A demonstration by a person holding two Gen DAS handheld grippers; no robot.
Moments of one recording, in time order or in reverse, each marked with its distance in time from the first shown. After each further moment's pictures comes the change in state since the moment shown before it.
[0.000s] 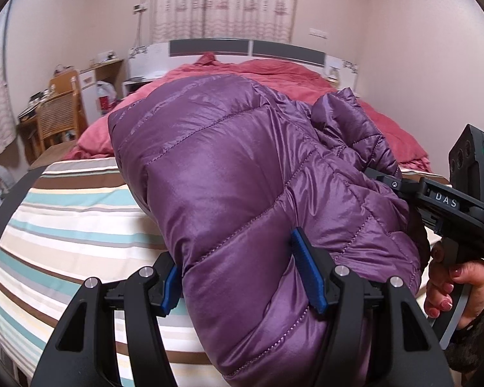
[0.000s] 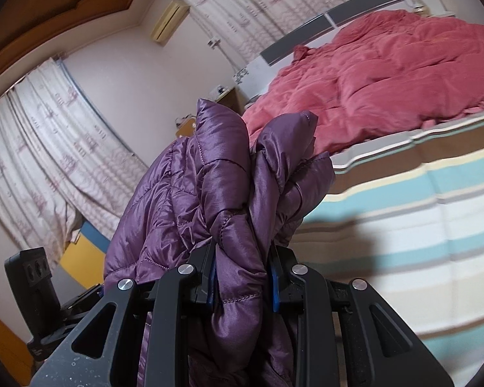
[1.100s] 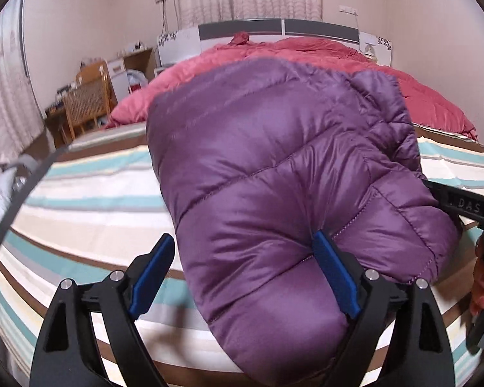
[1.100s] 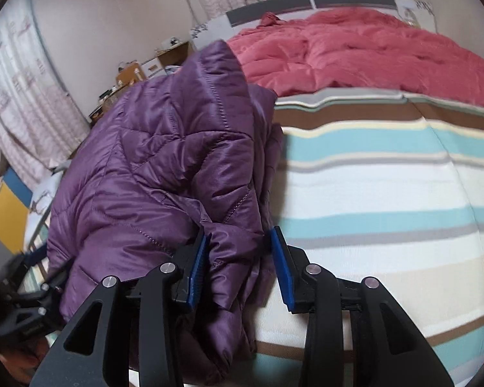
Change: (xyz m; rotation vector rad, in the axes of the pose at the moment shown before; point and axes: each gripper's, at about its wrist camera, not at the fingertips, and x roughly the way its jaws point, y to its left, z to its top) left arm 0.085 0.062 -0.051 0.024 0.063 0.175; right arm 0.080 -0.002 -0.067 -0.126 0.157 -0.380
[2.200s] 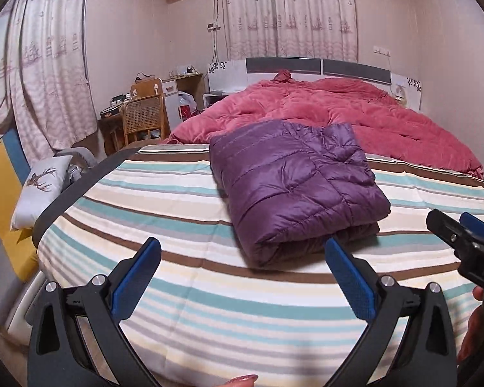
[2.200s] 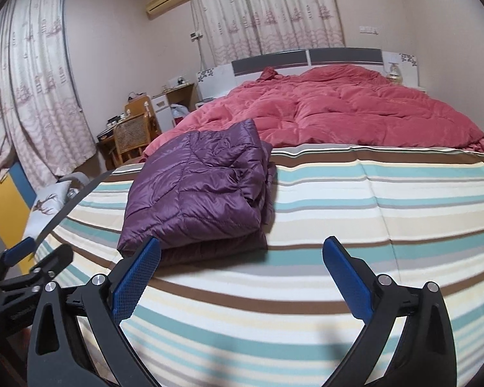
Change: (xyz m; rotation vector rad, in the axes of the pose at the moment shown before) left arm -0.185 -0.021 -0.065 -0.128 -0.161 0.169; right arm -0.184 0.050 -0.084 -0.105 -0.248 -0.076
